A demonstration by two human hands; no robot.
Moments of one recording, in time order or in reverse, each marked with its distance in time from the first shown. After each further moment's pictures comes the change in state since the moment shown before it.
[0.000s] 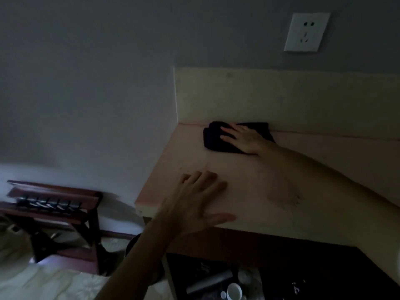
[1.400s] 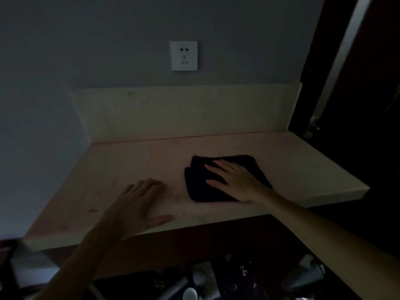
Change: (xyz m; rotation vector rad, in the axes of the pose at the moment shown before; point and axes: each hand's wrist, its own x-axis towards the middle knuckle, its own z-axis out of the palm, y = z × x) left_hand 0.058 0.069 0.009 0.001 -0.100 0.122; right_hand -0.272 0.116 0.003 0.080 0.037 0.094
